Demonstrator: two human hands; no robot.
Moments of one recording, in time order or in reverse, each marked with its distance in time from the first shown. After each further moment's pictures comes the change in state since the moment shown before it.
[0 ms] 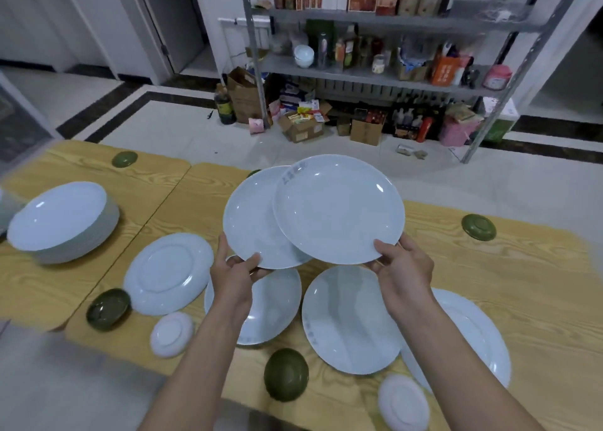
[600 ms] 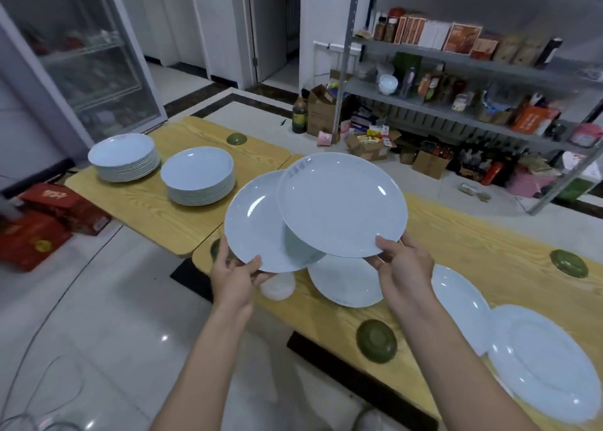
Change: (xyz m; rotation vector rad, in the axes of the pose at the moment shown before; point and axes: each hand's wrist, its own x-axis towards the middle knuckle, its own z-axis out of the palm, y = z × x) left_hand -0.075 0.070 -0.227 -0.178 0.150 0.140; right_hand -0.164 0.112 0.118 -0.053 -0.238 0.055
